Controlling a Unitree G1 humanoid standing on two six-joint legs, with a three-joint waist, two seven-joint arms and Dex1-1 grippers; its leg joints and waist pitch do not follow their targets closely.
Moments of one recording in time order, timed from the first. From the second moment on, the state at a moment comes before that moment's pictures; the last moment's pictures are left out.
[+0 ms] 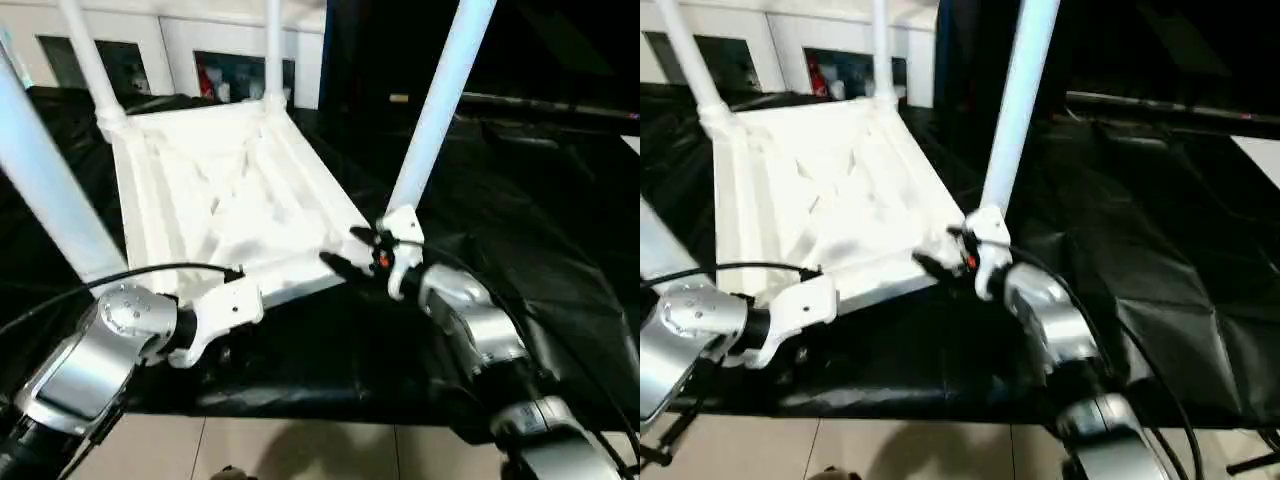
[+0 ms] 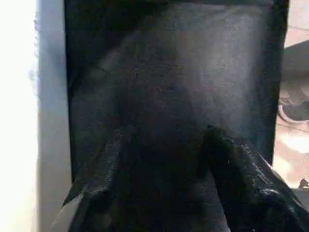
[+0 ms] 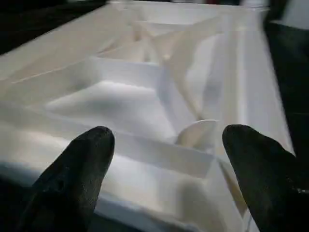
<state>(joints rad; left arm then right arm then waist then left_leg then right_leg) -0.26 0.70 -0.31 -0.24 0.04 0.61 -1.14 -0.60 -0.13 0.10 0.66 0.15 0.07 0.59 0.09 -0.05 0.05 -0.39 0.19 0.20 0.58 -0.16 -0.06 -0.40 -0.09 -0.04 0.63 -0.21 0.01</state>
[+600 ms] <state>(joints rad) -0.29 0.65 -0.27 -0.16 0.04 0.50 -1.01 -0.75 -0.17 0.03 0.96 0.10 -0.09 0.36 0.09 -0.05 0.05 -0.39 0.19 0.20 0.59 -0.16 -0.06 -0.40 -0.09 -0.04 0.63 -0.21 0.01</state>
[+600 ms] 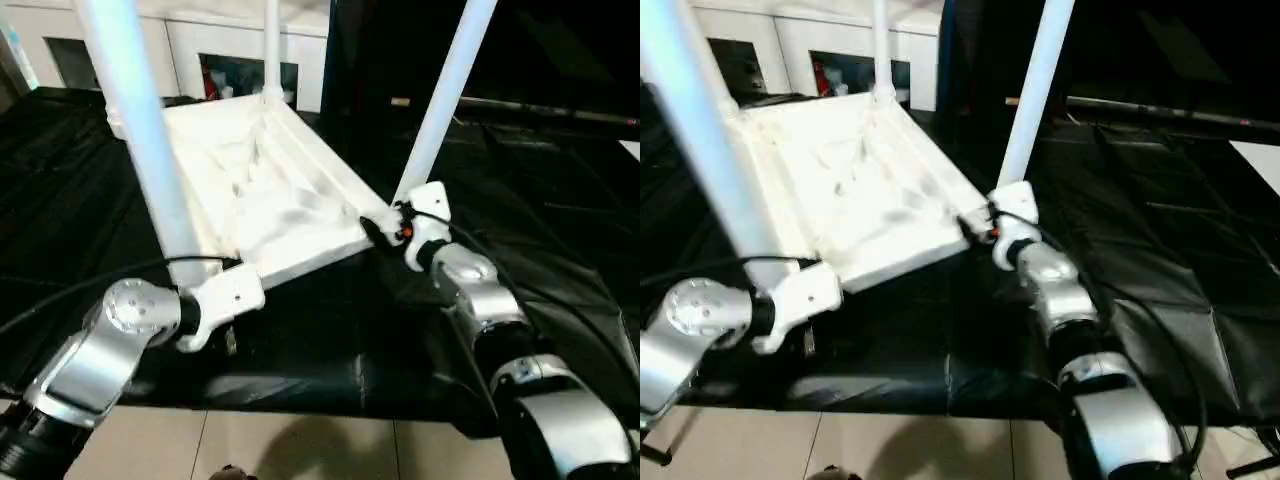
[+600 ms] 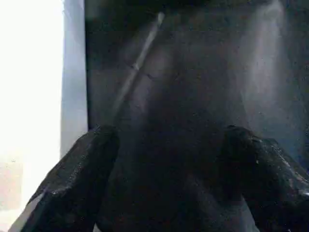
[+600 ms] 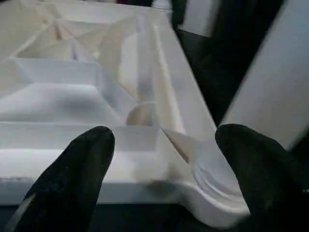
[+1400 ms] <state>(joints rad) -0.02 0.81 0.04 -0.31 -0.38 0.67 -1.24 -0.61 -0.21 0.04 0.84 0.12 -0.16 0.62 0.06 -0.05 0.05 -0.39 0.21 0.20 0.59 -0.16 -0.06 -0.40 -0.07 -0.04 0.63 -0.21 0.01</state>
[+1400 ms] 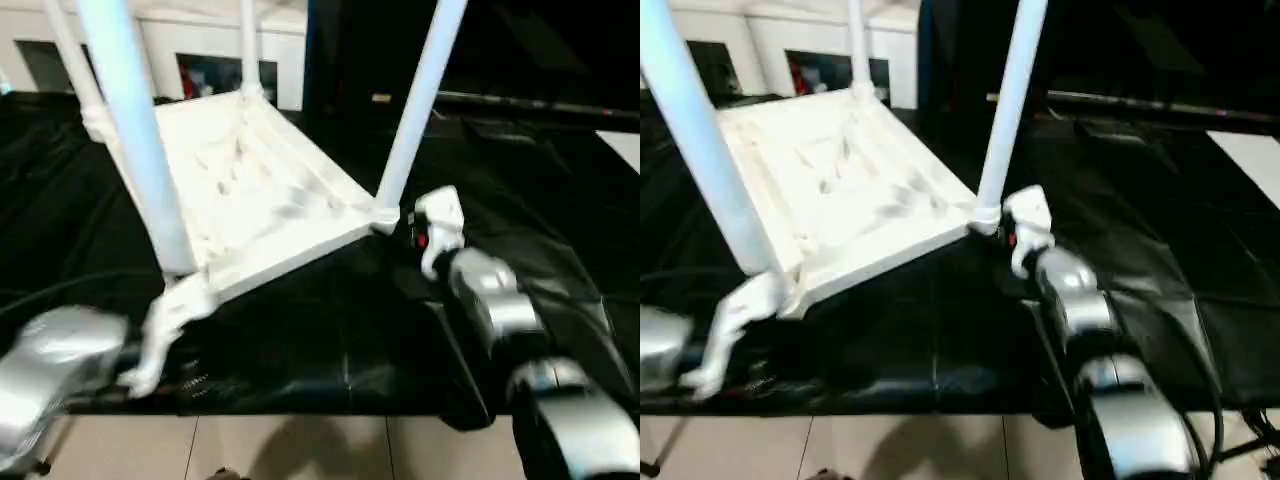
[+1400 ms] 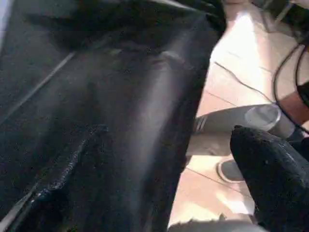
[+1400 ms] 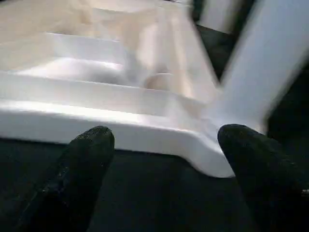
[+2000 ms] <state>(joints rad) -0.24 0.79 0.29 0.13 -0.47 0.46 -1.24 -0.43 -0.25 0.07 0.66 0.12 -0.07 0.70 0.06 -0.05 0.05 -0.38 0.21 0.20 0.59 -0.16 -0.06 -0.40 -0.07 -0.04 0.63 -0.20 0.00</state>
